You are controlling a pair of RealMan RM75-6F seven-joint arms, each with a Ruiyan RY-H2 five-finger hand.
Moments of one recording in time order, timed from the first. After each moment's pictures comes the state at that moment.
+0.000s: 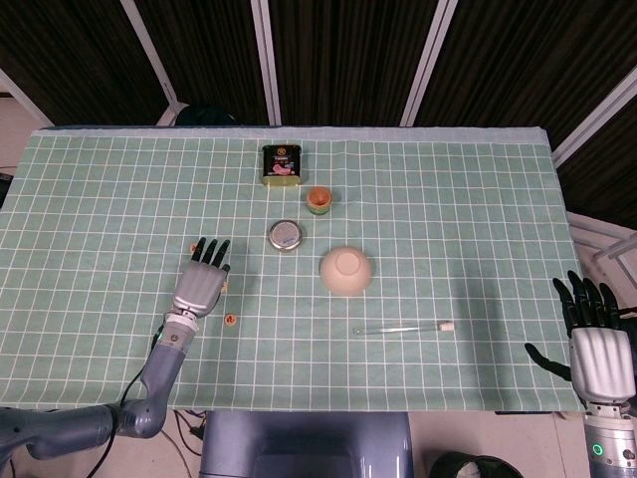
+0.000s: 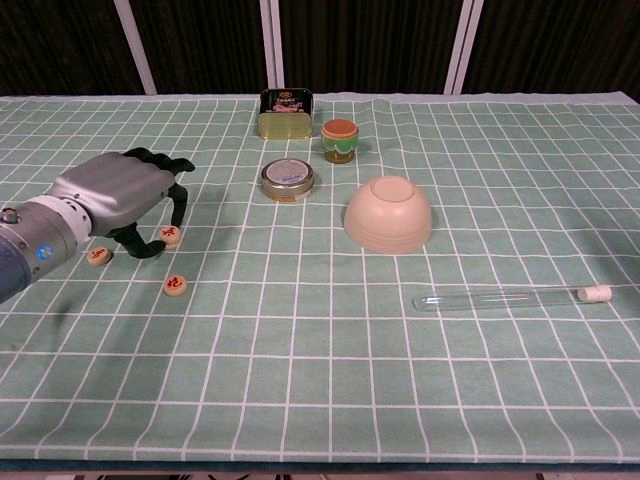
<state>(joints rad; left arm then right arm) -0.72 -1.74 -0.11 -1.32 0.98 1.10 0.81 0.05 -1.24 0.12 -1.56 -1.53 1.62 -0.15</state>
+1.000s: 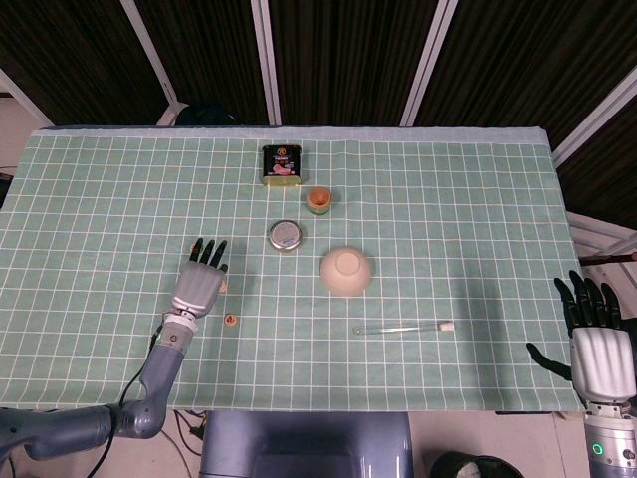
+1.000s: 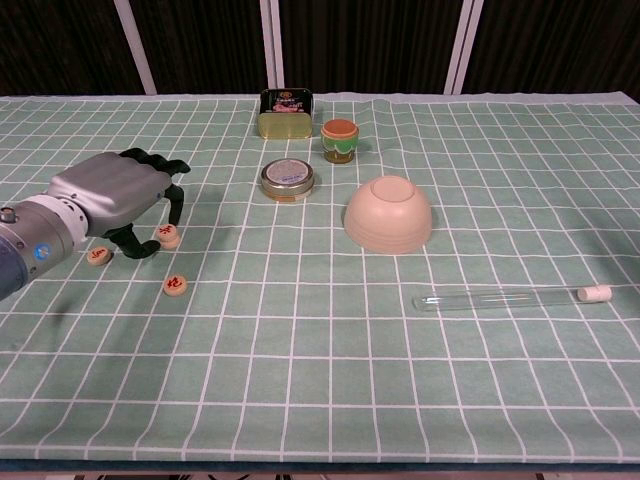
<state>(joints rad) -0.71 -1.73 -0.12 -1.34 0.95 1.10 0.86 0.05 -1.24 0.12 -1.57 -1.52 1.62 -0.16</state>
